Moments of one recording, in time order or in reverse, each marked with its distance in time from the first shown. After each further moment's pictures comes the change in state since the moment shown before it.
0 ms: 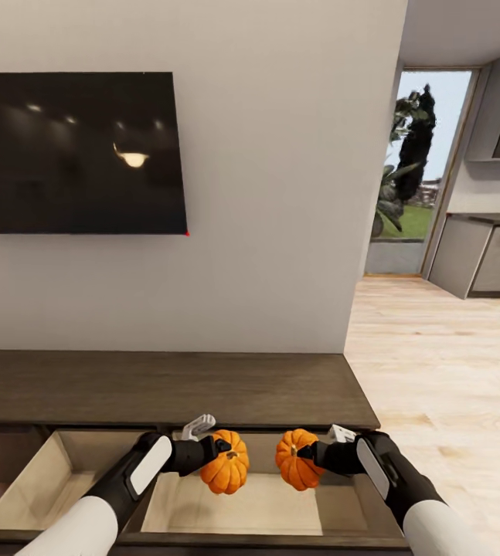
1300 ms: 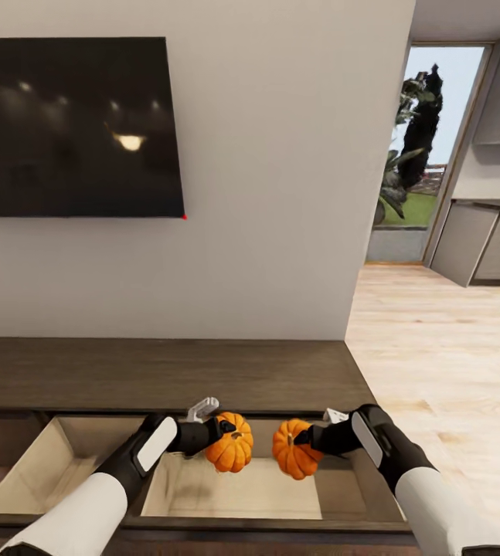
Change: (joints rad) left arm -0.078 -0.022 0.015 0.038 0.017 0.003 0.004; right arm -0.108 -0.004 0.041 0.024 0.003 0.167 0.006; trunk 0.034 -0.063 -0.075
